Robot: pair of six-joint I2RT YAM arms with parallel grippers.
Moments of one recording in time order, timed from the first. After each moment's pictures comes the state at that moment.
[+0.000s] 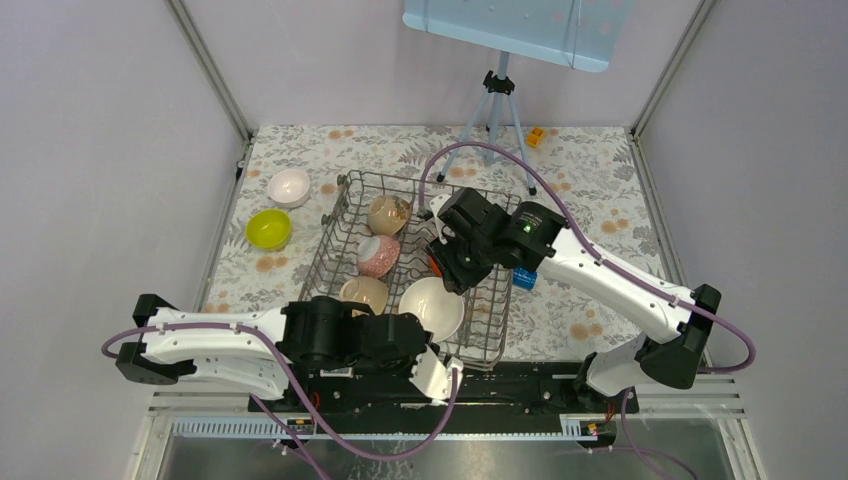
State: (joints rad) left arm -1.57 1.10 1.14 -0.95 -0.18 0.56; right arm 1.00 1.46 1.56 -1.11 -0.03 0.26
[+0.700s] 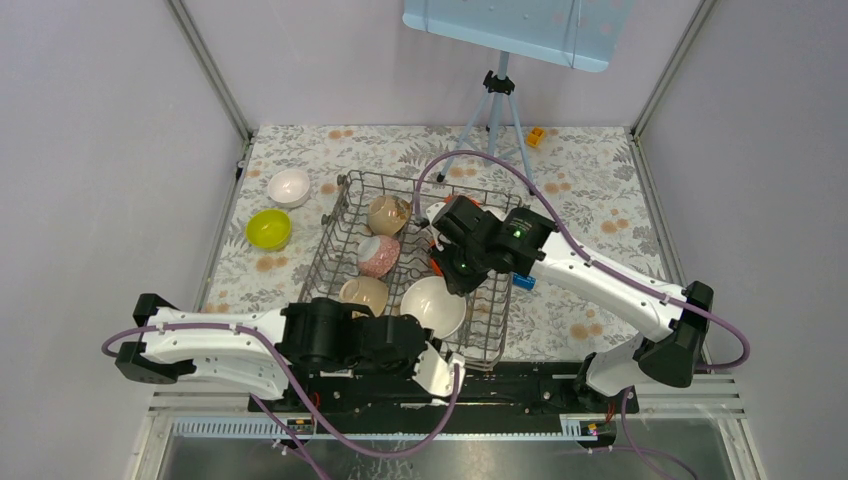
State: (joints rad) left arm -1.57 1.09 1.14 -0.92 -0.23 0.51; right arm 1.02 1.47 1.50 -1.08 -0.02 0.28
